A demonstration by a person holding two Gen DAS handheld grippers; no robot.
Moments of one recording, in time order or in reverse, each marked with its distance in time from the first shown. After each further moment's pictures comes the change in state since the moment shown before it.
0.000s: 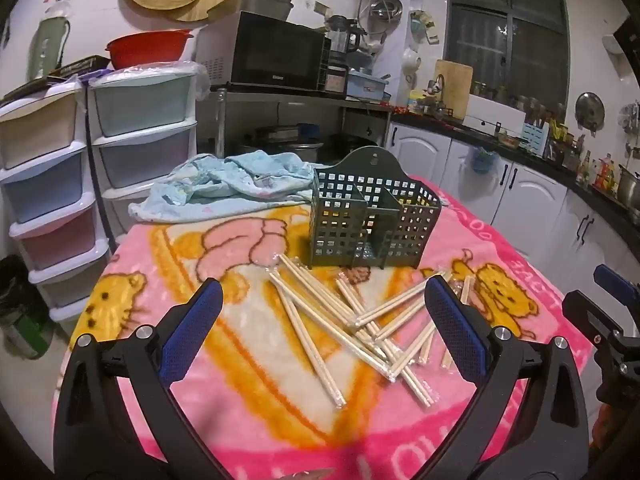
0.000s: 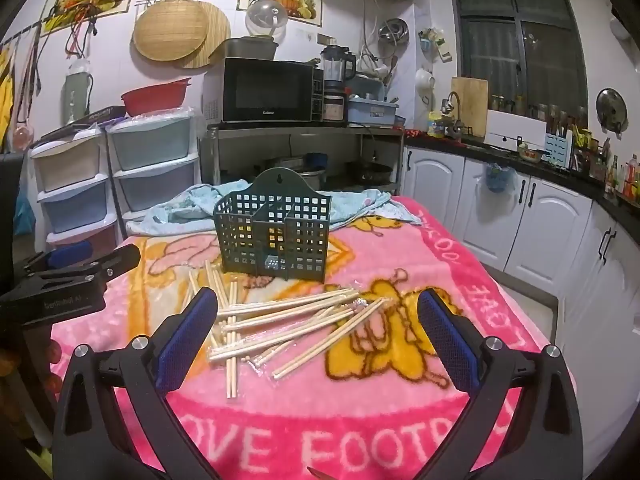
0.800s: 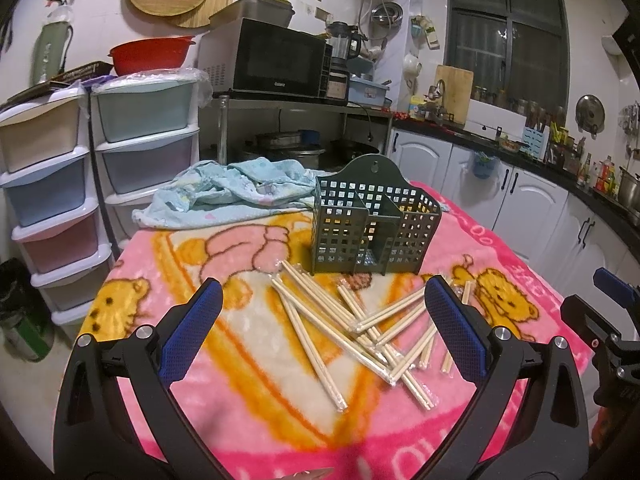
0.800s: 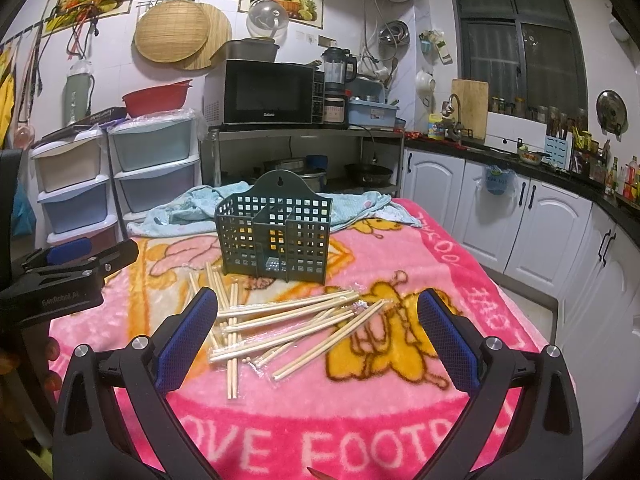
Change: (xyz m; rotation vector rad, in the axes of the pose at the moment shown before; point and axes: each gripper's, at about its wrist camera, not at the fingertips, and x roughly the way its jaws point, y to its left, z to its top) left arm -0.009 0.008 0.004 -0.002 -0.027 -0.009; right arm -0.005 0.001 0.002 -0.001 -0.012 -0.006
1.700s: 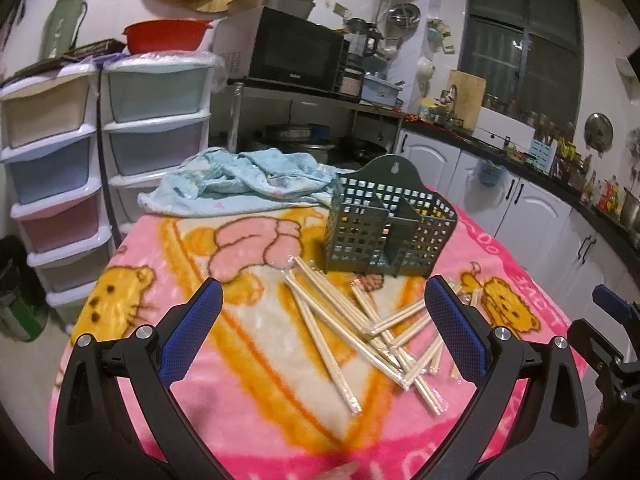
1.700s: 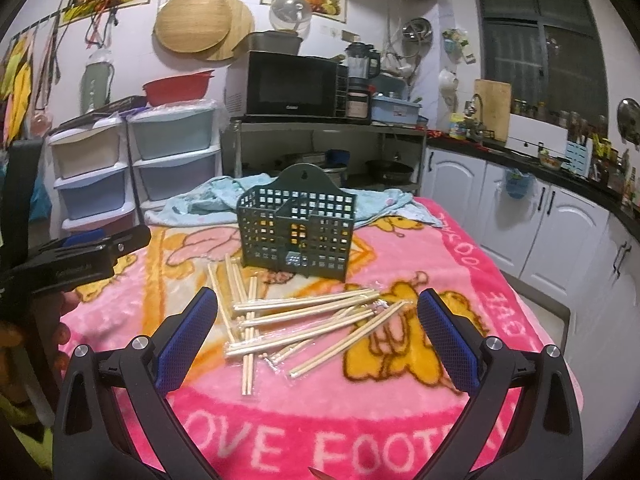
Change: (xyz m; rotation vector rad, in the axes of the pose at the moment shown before) left arm 0.008 0.028 0.003 -0.077 0.024 0.004; right arm 0.005 0.013 0.005 -0.051 0.021 0.073
